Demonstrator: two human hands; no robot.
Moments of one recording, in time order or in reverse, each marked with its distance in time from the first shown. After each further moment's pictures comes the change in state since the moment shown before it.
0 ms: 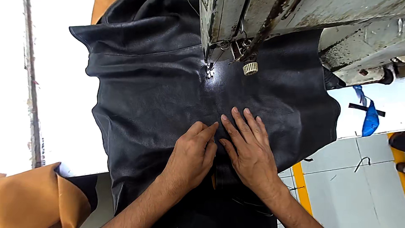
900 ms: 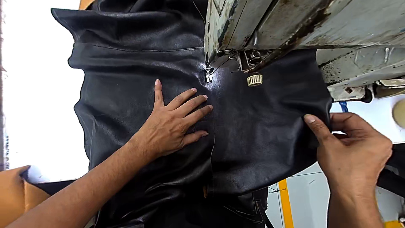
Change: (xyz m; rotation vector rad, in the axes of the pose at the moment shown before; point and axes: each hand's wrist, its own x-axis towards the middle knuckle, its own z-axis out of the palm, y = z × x) left_hand 0.055 -0.073 -0.025 0.436 -0.122 0.394; right_hand 0.016 0.095 -0.102 0.052 0.240 0.678
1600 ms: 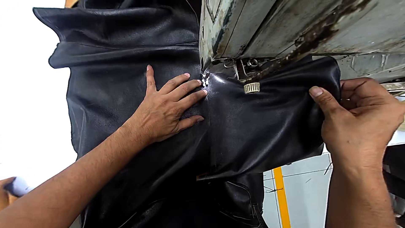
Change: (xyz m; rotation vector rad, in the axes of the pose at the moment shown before) left_hand 0.029 -0.033 -0.003 0.012 0.040 -0.006; right_hand 0.056 -0.019 0.006 0.113 0.023 -0.131
